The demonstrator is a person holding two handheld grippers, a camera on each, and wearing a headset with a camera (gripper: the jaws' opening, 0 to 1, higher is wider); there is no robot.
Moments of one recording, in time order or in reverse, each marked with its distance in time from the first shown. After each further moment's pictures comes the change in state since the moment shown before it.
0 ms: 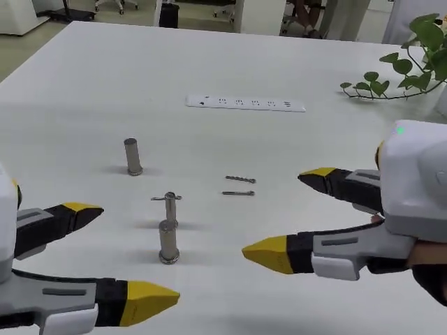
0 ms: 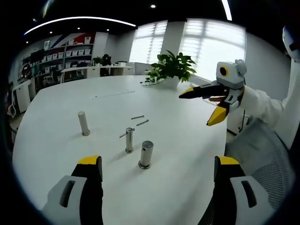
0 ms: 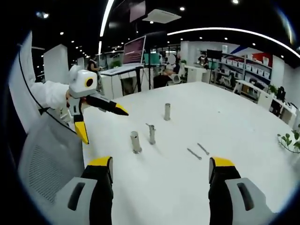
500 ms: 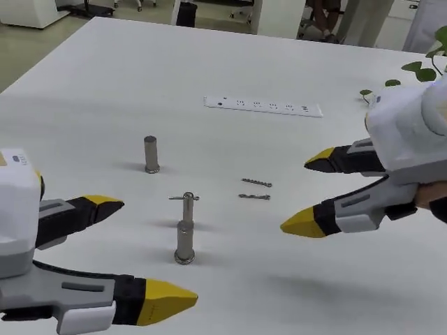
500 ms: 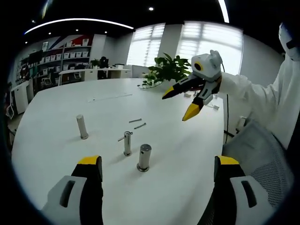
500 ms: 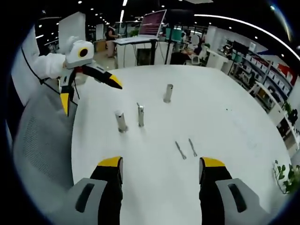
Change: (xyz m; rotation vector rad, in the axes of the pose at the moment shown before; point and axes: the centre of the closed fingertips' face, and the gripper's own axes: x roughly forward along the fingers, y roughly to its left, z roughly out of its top) left arm -0.003 -0.003 0.006 0.011 -0.026 -0.028; right arm 0.027 -0.047 -0.006 -0.250 0.281 0.100
